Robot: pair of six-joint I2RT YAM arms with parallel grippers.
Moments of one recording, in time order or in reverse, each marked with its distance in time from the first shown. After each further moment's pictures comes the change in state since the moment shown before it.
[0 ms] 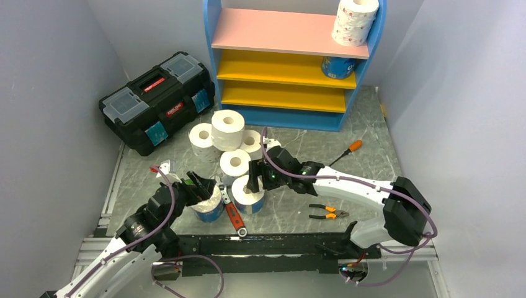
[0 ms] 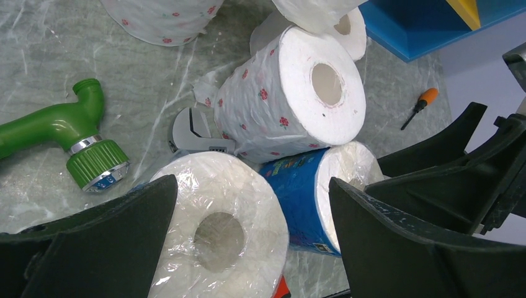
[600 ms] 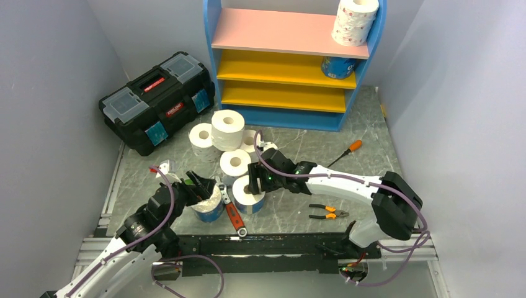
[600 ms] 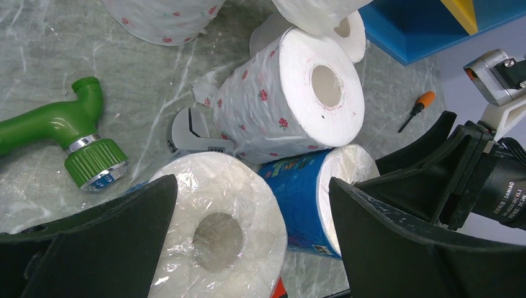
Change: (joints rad) left arm 0.000 0.000 0.000 0.000 -0.003 -0.021; right arm 0.011 0.080 0.022 -0.020 0.013 0.001
